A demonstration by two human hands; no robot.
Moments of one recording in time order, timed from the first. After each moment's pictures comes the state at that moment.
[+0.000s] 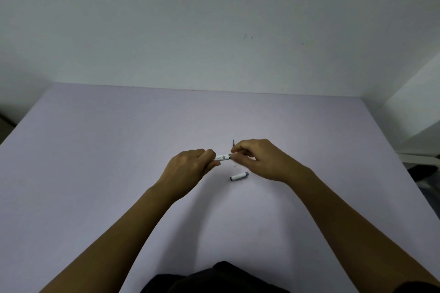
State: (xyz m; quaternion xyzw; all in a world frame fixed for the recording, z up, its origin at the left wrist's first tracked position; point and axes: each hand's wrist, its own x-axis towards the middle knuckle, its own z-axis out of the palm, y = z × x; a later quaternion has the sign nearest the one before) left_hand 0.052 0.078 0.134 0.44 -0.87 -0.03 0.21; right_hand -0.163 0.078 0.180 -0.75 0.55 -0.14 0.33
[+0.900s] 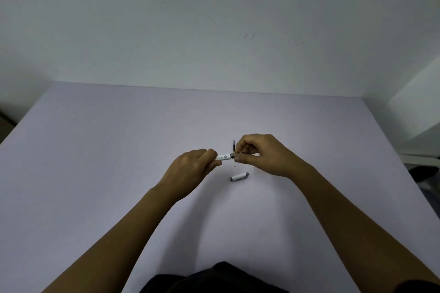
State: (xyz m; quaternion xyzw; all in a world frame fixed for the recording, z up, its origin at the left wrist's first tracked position) left_hand 0.048 0.078 0.132 0.43 -0.87 -0.08 0.24; right_hand -0.168 0.074 0.187 -0.72 0.55 -0.18 0.38
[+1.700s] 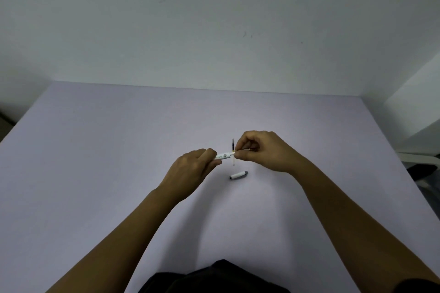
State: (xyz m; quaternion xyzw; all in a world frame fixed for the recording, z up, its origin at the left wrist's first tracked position) left_hand 0.044 0.086 0.131 0.44 -0.86 -0.09 0.24; right_hand -0.173 0.077 0.188 -0.69 0.56 -0.19 0.41
